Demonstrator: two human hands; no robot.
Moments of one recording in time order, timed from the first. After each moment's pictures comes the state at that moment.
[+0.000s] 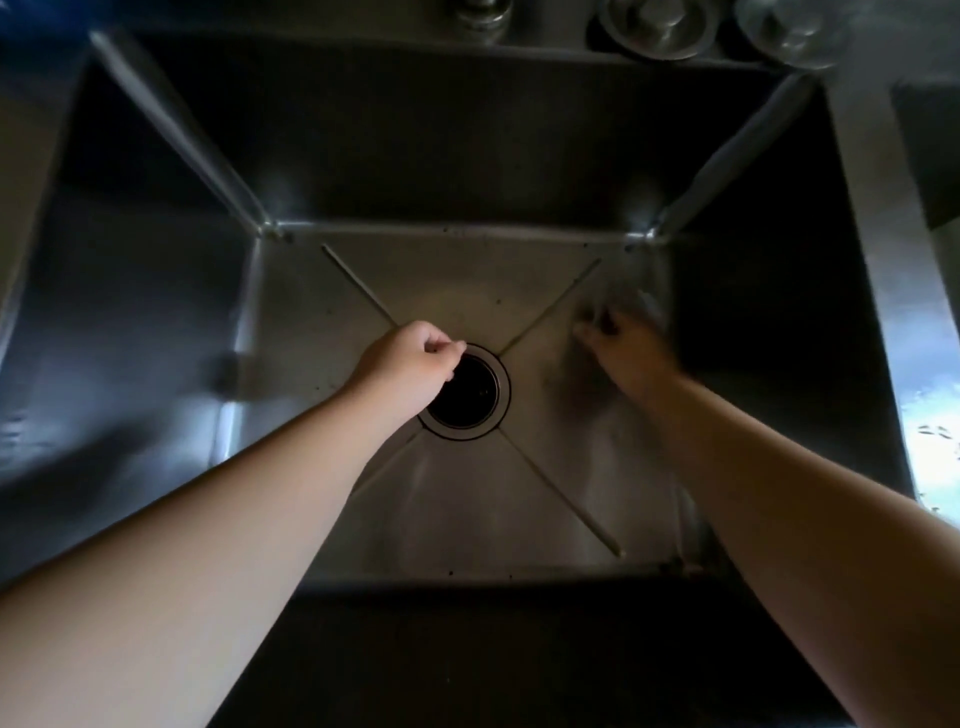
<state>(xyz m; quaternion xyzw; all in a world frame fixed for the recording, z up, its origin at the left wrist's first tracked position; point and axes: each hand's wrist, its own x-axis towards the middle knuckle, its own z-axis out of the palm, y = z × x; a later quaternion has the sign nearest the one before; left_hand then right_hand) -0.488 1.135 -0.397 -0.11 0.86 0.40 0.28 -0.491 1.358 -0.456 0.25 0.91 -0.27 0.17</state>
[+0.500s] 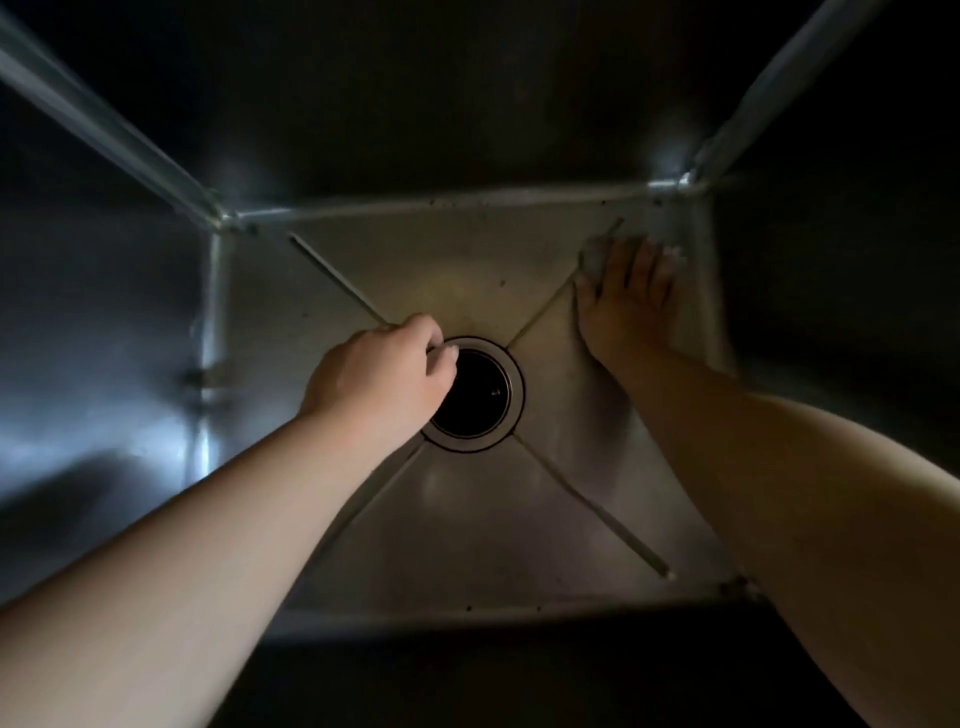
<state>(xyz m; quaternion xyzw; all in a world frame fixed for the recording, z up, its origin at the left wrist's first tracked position) -0.502 1.134 -0.418 0.09 0.97 0.13 0.21 -0.525 1.353 -0.552 0.22 0.96 -0.10 0.16</state>
